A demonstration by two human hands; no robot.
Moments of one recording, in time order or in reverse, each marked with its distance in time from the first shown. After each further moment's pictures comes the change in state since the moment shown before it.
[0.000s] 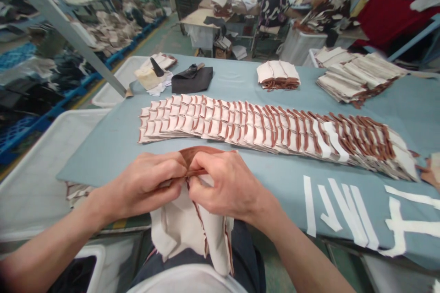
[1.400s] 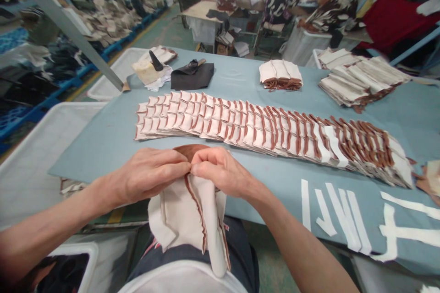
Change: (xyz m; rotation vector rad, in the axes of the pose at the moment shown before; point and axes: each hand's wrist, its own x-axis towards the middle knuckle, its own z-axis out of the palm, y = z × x) left_hand -0.003 -0.040 0.008 0.270 0.032 0.202; right_hand 0.023 0.031 0.001 0.756 -0.299 0.461
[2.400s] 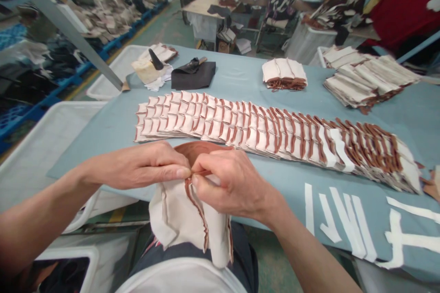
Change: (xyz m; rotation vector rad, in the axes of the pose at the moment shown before) left_hand 0.038 -0.036 -0.030 -0.904 -0.523 -0.370; right_hand -0.001 -0.016 -0.006 -0.801 0.218 -0.540
